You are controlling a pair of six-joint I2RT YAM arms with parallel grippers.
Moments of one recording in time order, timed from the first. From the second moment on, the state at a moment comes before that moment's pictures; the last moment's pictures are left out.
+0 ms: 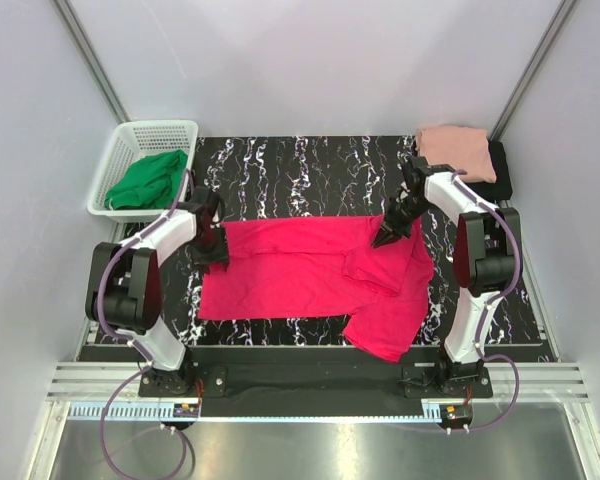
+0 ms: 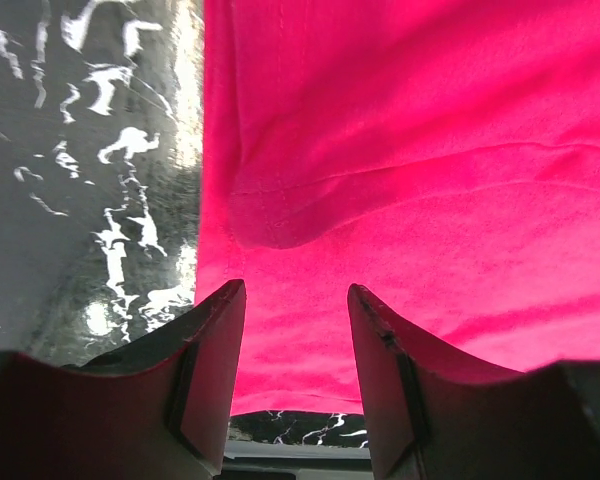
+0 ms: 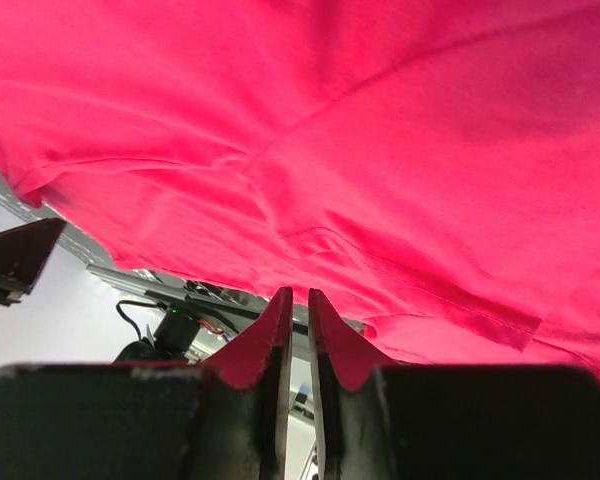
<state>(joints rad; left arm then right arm) -0.16 1.66 1.05 -0.79 -0.02 -0.37 0.14 1.96 1.50 -0.99 -0.47 0.60</state>
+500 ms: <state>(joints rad) -0.16 1.70 1.24 -0.79 -0.04 -0.37 0.14 1.96 1.47 -1.00 -0.49 0.60</state>
